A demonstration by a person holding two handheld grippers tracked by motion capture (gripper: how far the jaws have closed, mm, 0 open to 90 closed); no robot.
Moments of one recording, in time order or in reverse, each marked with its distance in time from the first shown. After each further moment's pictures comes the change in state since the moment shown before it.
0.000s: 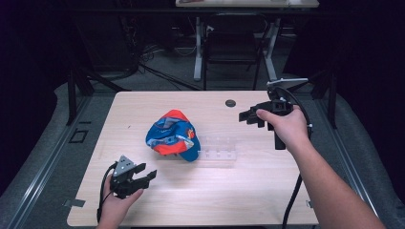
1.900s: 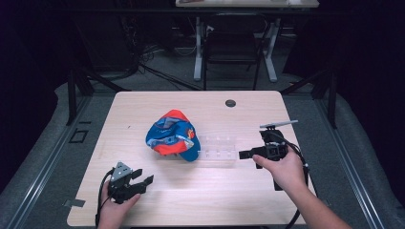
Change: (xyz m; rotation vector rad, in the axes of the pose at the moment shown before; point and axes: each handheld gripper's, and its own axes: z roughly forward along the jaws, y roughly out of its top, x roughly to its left) left arm 0.009 -0.024 0.005 0.021 0.014 -0.040; right arm -0.034 -0.093 0.043 -0.023 -0.130 -0.181
